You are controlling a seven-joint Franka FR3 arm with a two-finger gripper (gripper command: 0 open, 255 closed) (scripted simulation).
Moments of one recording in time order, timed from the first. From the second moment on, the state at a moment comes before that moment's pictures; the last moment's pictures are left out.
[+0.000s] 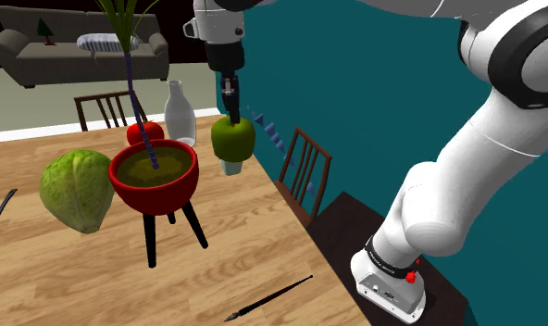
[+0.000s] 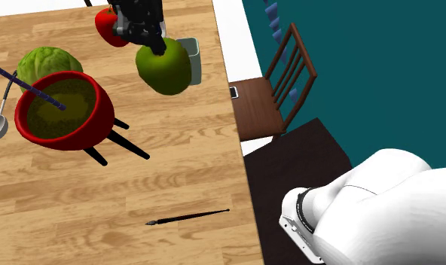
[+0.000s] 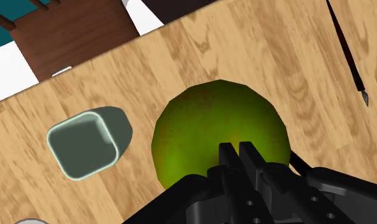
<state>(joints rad) 0.29 -0.10 0.15 -1.78 0.00 1.52 -0.41</state>
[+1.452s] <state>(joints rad) 0.29 0.56 0.12 -0.99 -0.08 1.38 -0.46</state>
